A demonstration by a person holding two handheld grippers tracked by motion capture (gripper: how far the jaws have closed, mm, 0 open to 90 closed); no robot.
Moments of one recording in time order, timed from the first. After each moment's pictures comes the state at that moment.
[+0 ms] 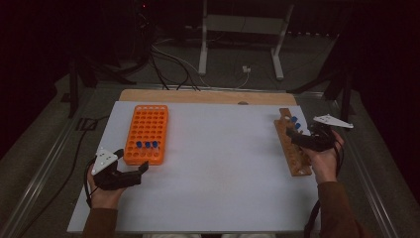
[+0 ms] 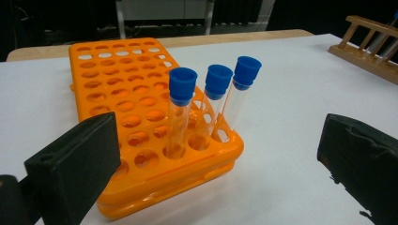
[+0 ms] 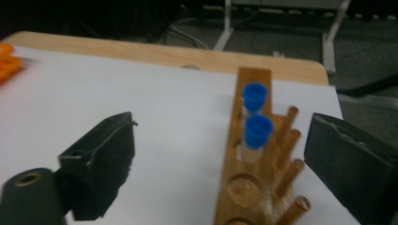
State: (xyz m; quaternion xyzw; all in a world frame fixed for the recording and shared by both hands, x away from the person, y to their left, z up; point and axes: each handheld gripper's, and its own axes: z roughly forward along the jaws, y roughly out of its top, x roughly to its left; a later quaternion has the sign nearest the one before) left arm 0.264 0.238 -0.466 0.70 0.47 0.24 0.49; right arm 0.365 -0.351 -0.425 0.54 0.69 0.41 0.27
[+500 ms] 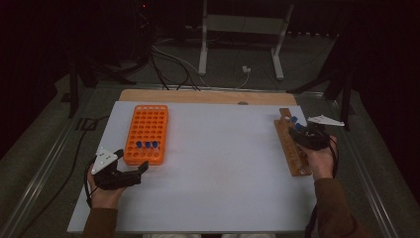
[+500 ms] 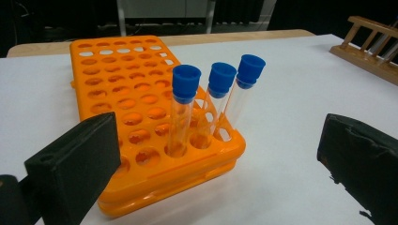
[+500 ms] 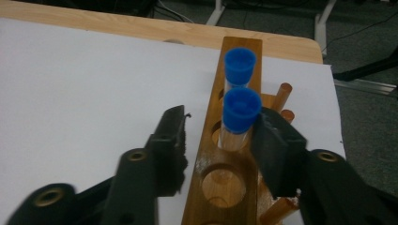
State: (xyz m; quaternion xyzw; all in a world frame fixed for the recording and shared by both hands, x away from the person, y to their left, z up) left arm 0.264 0.239 -0.467 0.69 0.47 0.24 0.49; right arm 0.382 -0.353 -0.444 0.55 0.70 0.37 0.27
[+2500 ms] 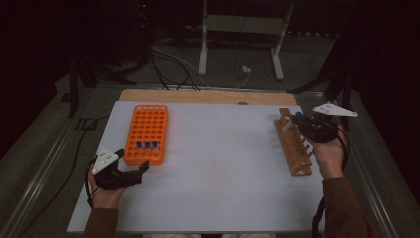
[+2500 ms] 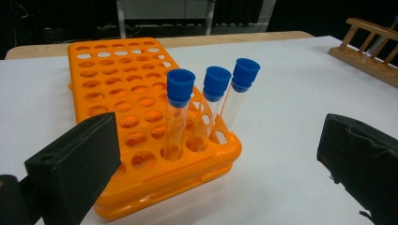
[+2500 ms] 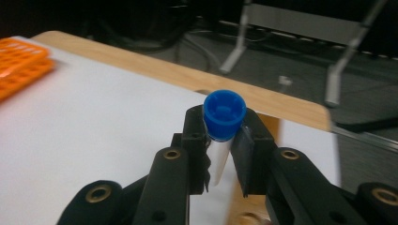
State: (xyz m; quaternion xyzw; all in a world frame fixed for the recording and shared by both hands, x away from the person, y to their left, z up) left arm 0.264 0.236 -0.465 0.69 0.47 0.24 0.49; right arm 0.359 -0.325 -0.372 0.46 0.73 0.42 0.28
